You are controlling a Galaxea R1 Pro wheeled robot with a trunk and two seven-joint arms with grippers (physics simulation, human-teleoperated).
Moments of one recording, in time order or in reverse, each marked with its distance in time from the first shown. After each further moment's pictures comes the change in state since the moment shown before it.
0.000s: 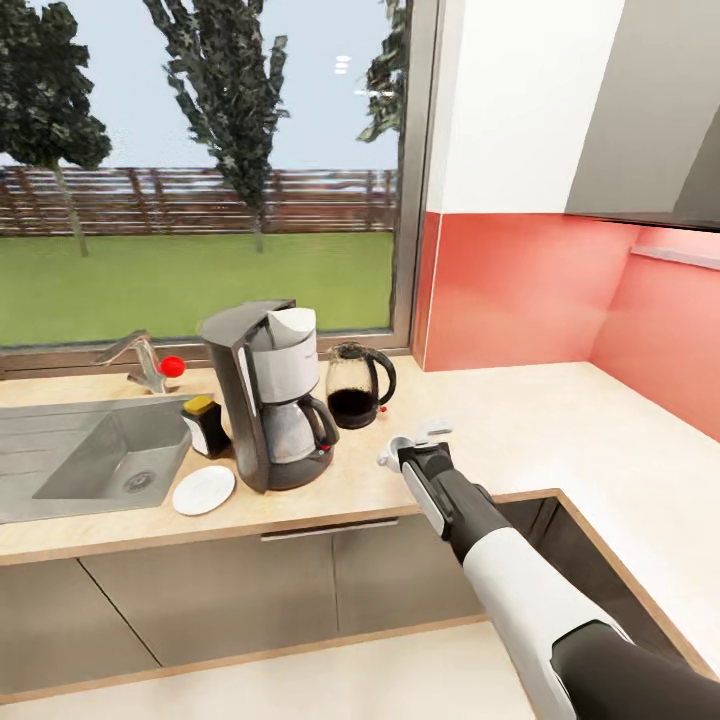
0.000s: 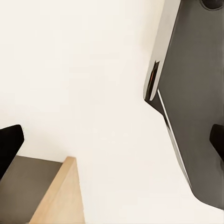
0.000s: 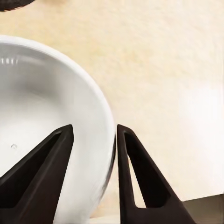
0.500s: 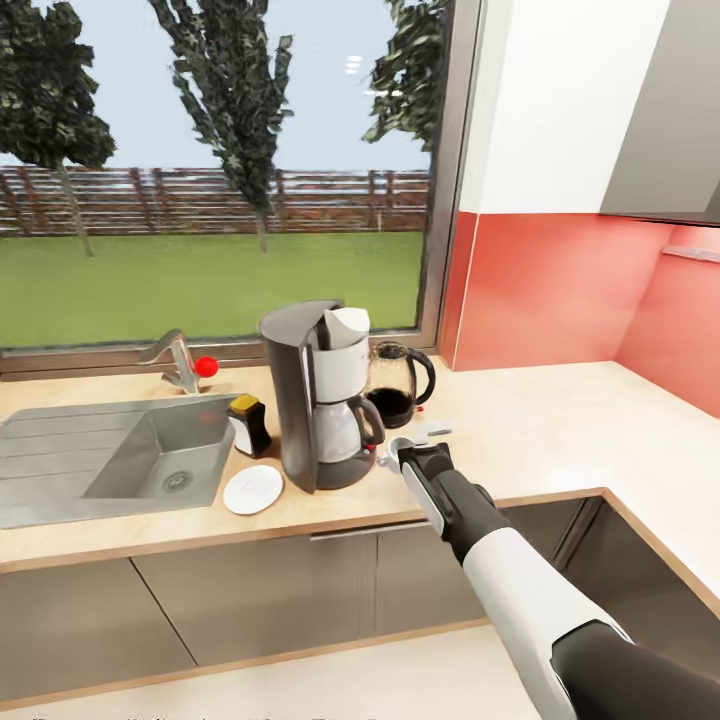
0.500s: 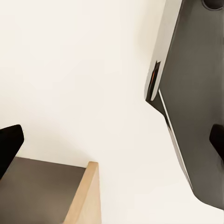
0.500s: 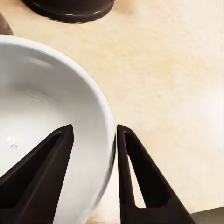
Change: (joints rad) left arm 0.000 0.001 0.000 0.000 0.001 0.000 0.002; right arm 0.000 0.000 0.000 0.003 -0.001 0.000 0.000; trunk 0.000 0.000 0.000
